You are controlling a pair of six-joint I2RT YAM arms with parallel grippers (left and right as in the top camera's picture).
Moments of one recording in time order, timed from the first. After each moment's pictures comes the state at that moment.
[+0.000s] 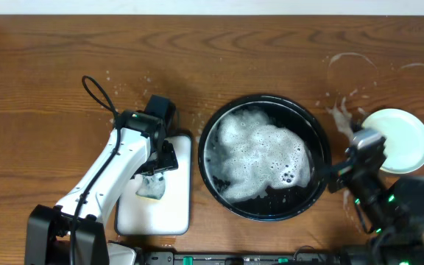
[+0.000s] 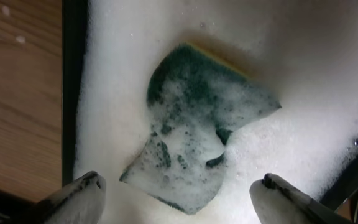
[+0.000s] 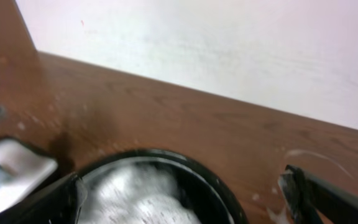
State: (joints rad) left arm -0.29 1.52 1.02 -1.13 -0.14 -0.56; right arm 0.08 0.44 0.54 -0.31 -0.34 -0.09
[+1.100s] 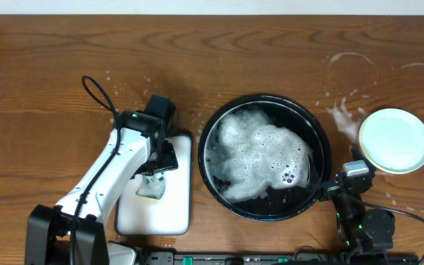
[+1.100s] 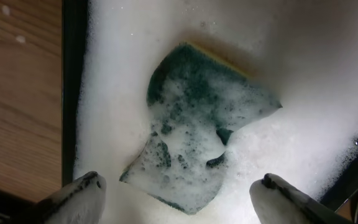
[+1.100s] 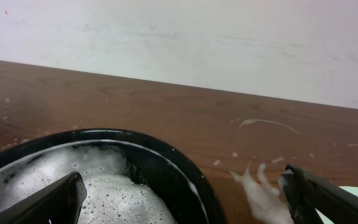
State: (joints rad) left arm -0.29 1.52 1.02 -1.13 -0.14 -0.56; right arm 0.09 0.01 0.01 -0.06 -0.11 -0.07
